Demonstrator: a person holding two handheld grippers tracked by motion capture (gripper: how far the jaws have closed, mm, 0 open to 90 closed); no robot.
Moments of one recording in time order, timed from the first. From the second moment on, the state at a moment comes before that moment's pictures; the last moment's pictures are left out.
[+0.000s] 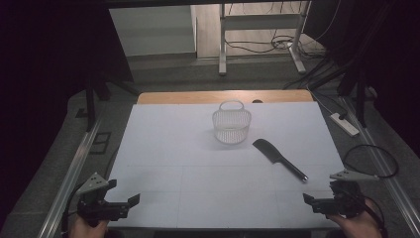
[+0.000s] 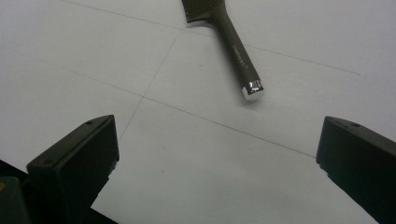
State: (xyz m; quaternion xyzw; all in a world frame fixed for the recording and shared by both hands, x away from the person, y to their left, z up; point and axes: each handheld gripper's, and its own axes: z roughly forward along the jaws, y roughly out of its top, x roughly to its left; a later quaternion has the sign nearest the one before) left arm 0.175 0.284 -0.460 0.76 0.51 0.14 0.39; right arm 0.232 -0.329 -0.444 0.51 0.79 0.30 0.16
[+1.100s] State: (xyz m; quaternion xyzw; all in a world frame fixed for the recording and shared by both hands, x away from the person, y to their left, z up) left arm 0.178 0.284 -0.462 0.76 0.50 0.12 0.39; right arm 0.230 -0.328 -0.443 0.50 0.79 0.31 0.17
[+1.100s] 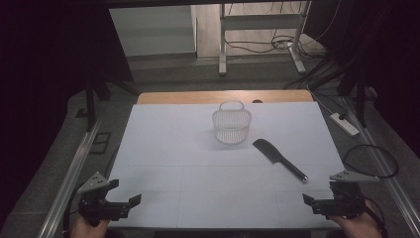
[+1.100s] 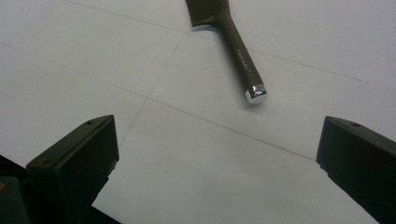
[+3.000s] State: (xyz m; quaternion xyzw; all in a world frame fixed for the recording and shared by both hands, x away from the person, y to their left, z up) left arm 0.179 0.286 -0.462 0.76 0.51 0.11 0.40; right arm 0.282 -0.318 -0.437 0.47 0.81 0.31 0.15
